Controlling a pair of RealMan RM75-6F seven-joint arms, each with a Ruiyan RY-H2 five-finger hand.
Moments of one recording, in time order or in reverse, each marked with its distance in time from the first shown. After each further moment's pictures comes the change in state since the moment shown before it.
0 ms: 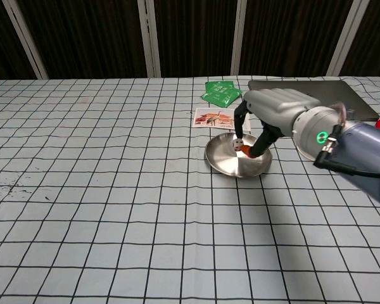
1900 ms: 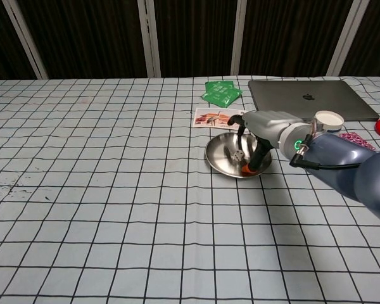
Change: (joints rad) left arm 0.012 0.003 -0.022 0.016 -0.033 -0.009 -0.015; right arm 0.117 -0.073 -0.028 0.319 0.111 -0.159 0.177
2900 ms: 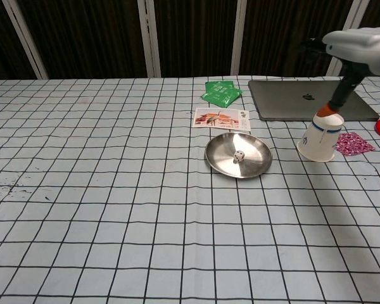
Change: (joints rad) left arm -0.004 -0.002 0.008 -0.018 0.033 0.010 0.010; right arm -0.140 0.487 -0.008 -0.559 0.029 0.250 -0.148
